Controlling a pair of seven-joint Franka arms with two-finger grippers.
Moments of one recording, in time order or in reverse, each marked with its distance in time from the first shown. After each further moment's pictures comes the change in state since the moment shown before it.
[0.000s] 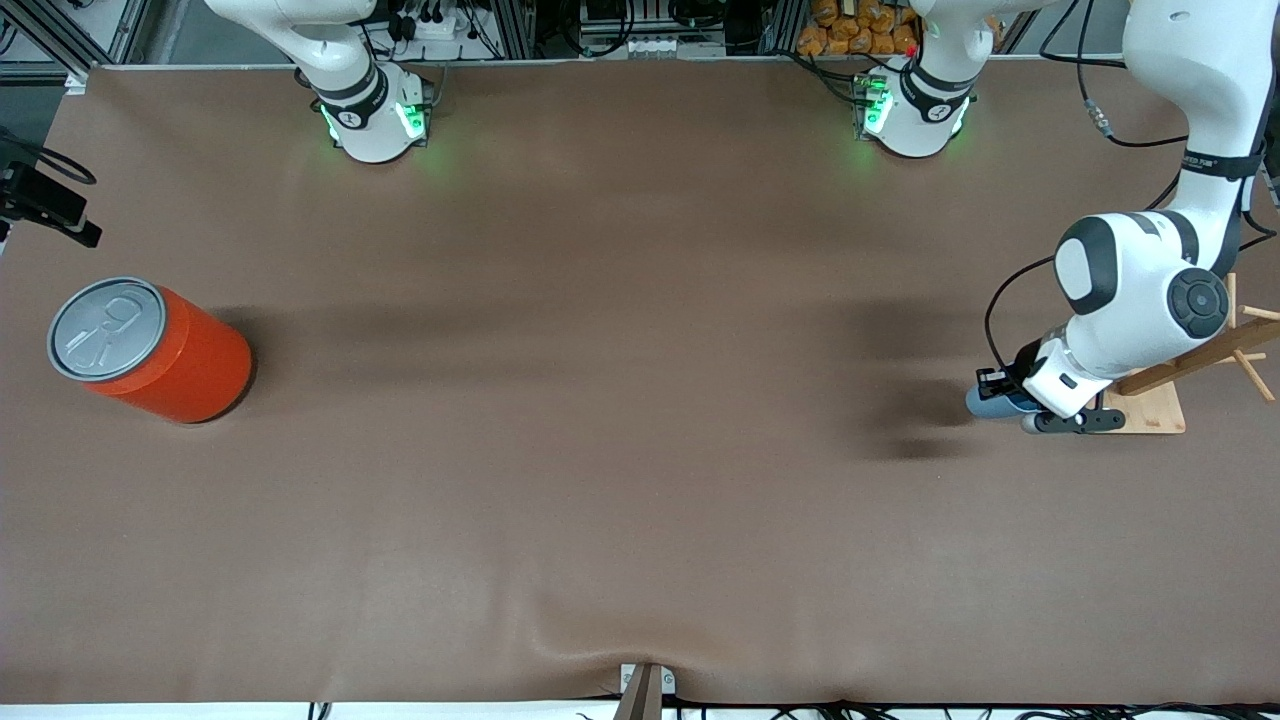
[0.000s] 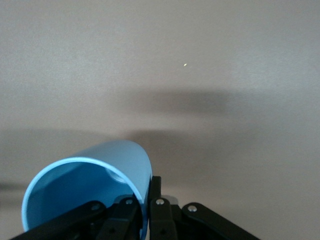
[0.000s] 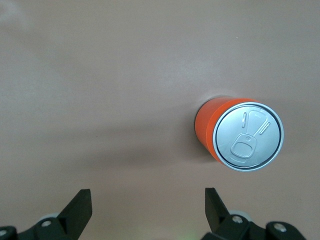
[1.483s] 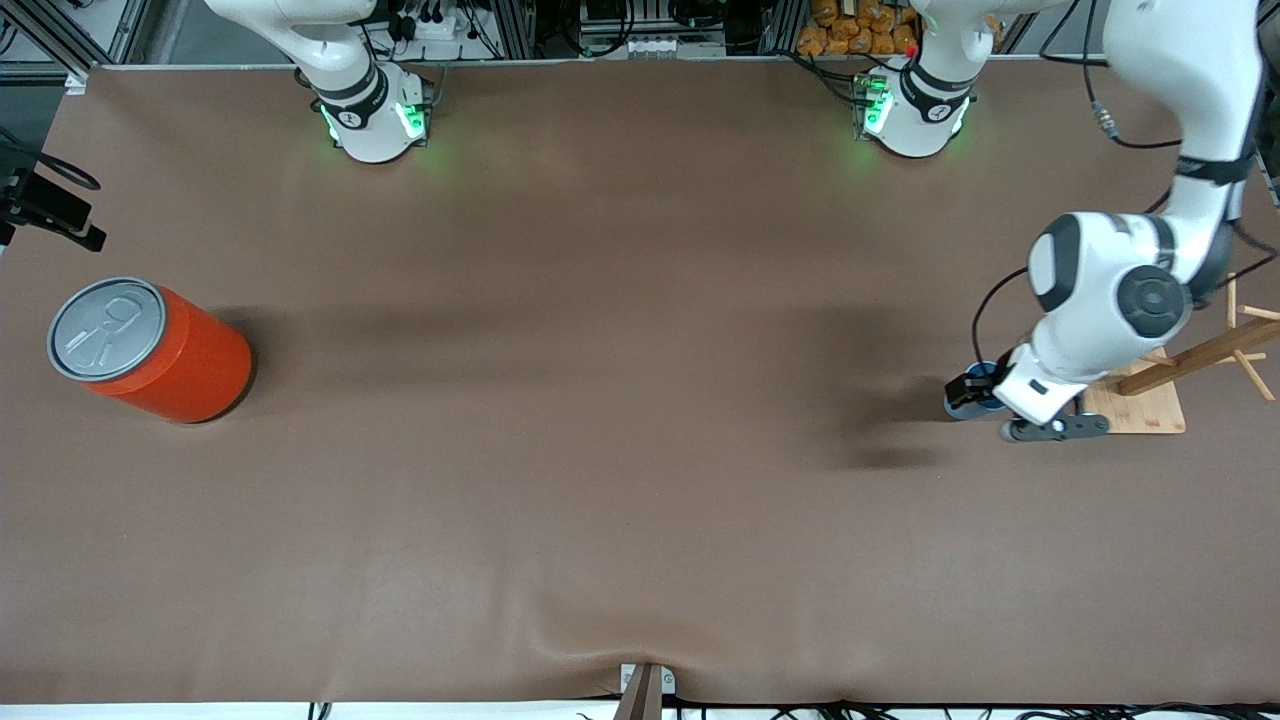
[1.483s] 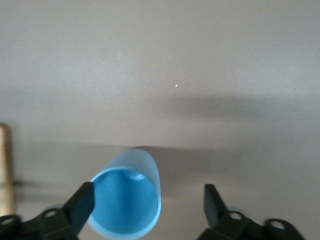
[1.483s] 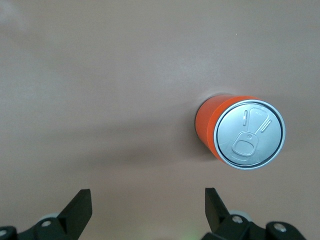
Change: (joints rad) left arm -0.061 -0.021 -0.011 0.131 0.160 -0.149 -0.186; right arm 0.000 0.009 0.001 0.000 0.000 -0.002 0.020
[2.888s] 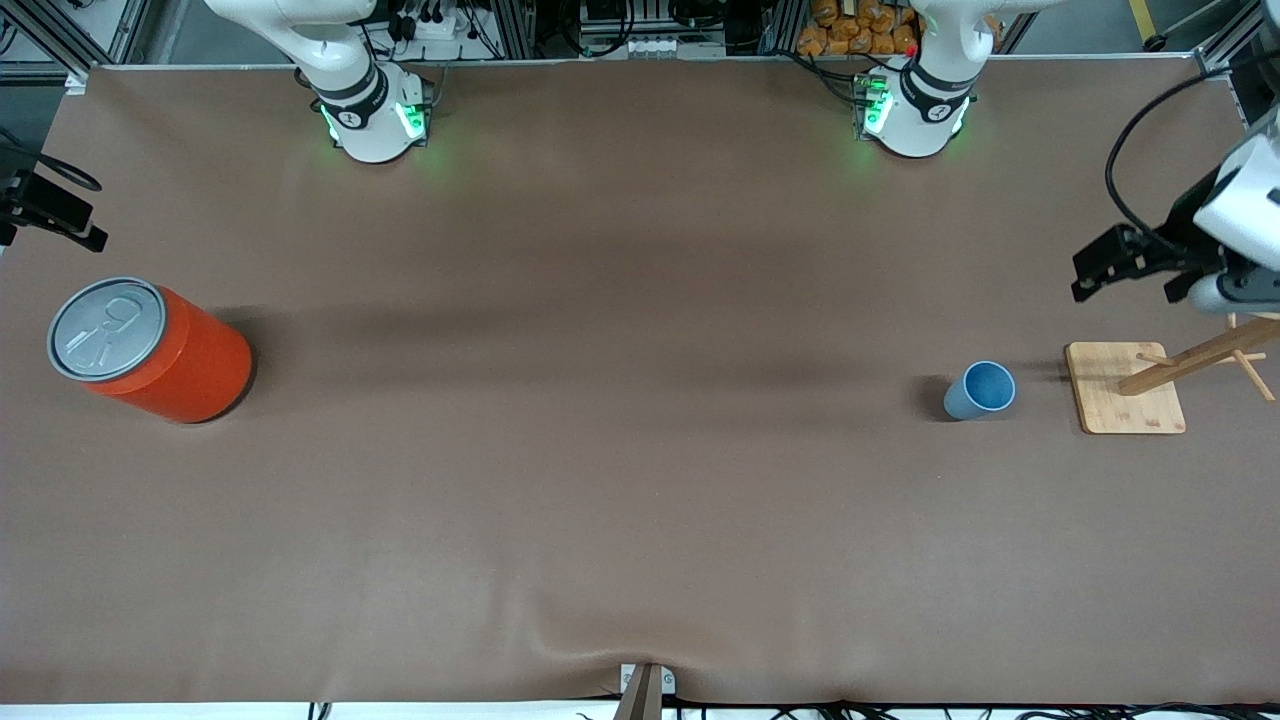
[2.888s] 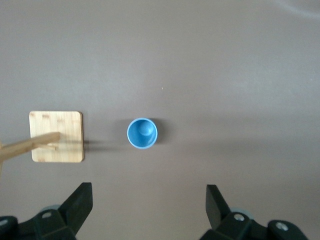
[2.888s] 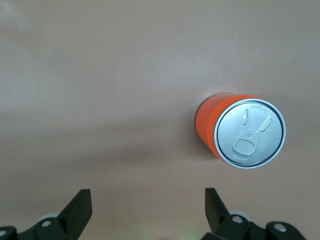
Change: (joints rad) left arm 0.005 -0.276 -0.024 0.389 -0.053 -0.599 0.067; right arm 0.000 0.002 0.000 0.000 0.000 -0.003 0.002
